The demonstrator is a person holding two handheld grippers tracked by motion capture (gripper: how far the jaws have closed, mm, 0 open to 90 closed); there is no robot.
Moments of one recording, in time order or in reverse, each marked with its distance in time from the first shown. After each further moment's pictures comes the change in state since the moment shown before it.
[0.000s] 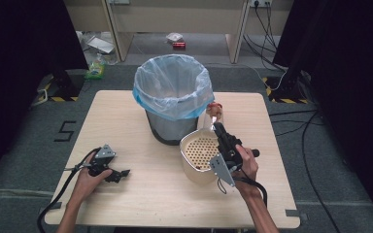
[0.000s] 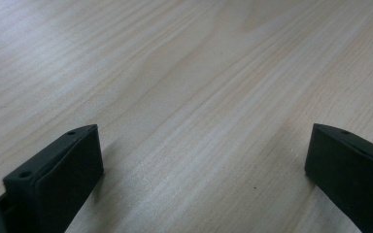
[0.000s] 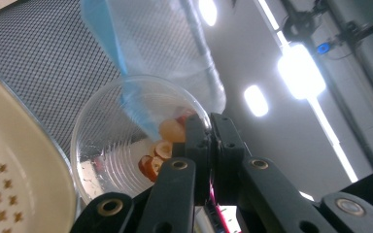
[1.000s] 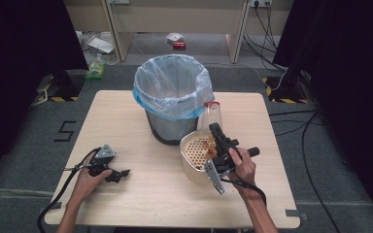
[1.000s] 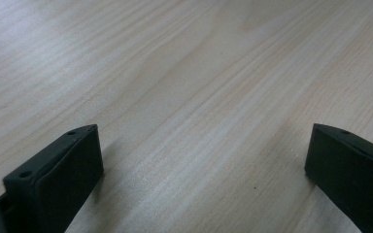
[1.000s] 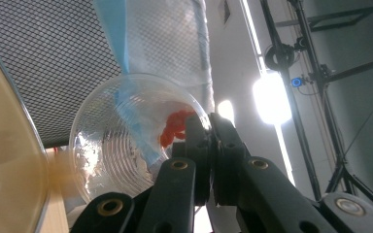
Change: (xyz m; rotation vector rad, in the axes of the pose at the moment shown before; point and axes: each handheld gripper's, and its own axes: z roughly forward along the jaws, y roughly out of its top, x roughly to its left) left arm 0.000 0.000 0.000 0.001 0.000 0.000; right arm 0.010 0.005 0.001 -0.016 -0.069 -0.242
